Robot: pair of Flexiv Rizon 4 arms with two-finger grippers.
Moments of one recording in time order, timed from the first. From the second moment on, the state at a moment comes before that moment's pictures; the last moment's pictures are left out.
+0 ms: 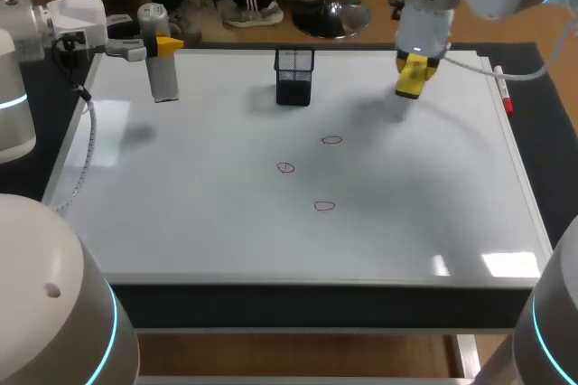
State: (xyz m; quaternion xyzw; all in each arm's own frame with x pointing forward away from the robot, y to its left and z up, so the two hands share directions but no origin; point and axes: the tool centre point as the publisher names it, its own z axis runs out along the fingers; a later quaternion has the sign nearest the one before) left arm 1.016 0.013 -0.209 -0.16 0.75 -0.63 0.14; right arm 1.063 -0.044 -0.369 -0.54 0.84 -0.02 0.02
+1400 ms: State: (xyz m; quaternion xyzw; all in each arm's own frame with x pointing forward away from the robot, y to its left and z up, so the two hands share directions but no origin) left arm 1.016 0.013 -0.209 -0.16 0.75 -0.63 0.14; right arm 0.994 -0.119 -0.369 -0.47 0.88 0.00 0.03
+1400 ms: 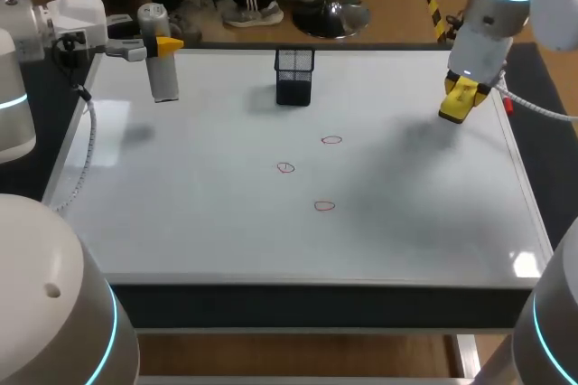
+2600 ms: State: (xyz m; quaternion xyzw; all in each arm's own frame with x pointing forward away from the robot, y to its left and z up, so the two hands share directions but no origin) left arm 0.961 -0.050 -0.195 -0.11 0.76 -0.63 0.13; right arm 0.994 -0.119 -0.369 -0.46 0.88 0.00 0.03
